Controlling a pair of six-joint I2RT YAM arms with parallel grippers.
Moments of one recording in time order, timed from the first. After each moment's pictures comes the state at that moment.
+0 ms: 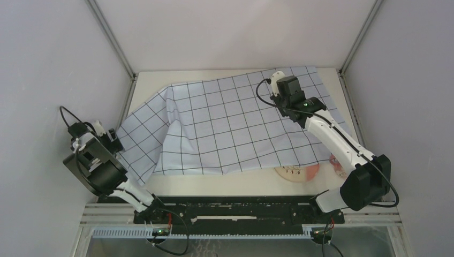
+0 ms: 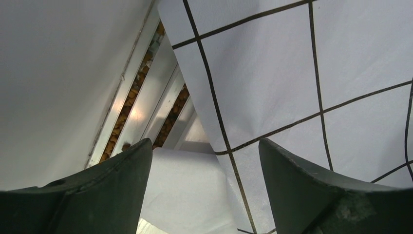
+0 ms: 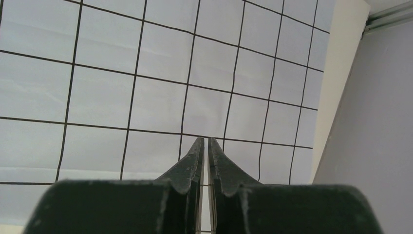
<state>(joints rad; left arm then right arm) 0.82 1.65 1.02 -0.48 0.21 0.24 0.44 1.43 1.31 -0.65 0.30 -0.22</state>
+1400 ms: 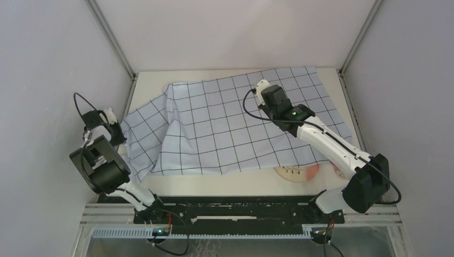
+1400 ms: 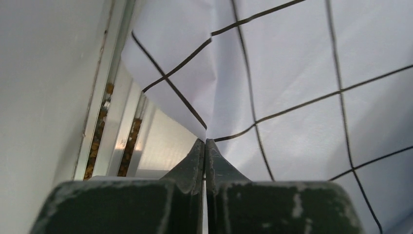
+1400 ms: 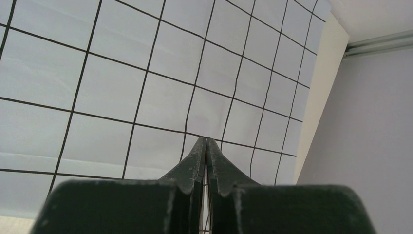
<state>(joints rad) 0.67 1.66 1.02 -0.36 0.23 0.20 0.62 1.41 1.27 -0.63 0.45 -0.26</state>
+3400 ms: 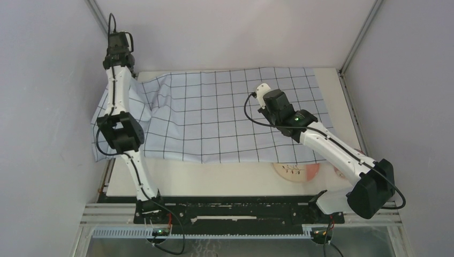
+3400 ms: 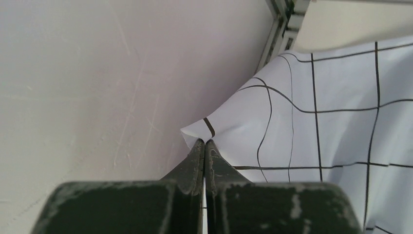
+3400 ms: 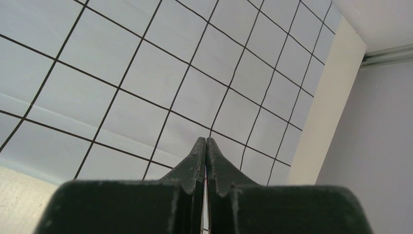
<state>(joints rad) 0.18 2.15 2.27 -0.70 -0.48 0.33 0.63 1.36 1.20 -0.59 0.39 -0.25</state>
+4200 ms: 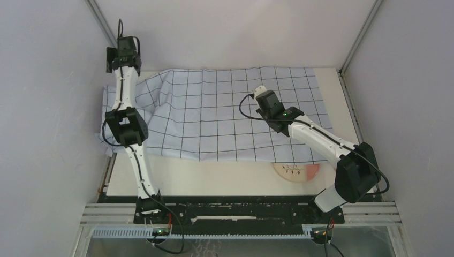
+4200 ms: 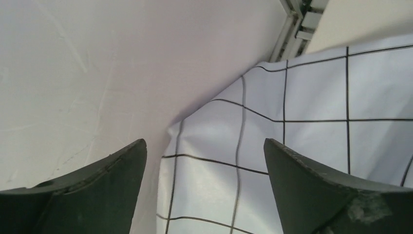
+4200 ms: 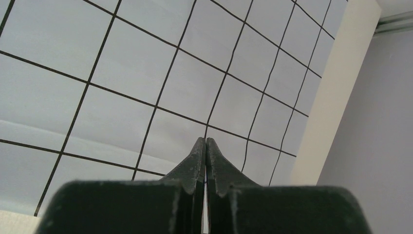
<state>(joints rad) 0.17 2.36 2.45 -0.65 -0.60 0.35 0.60 1.52 1.19 -0.54 0.47 -0.20</state>
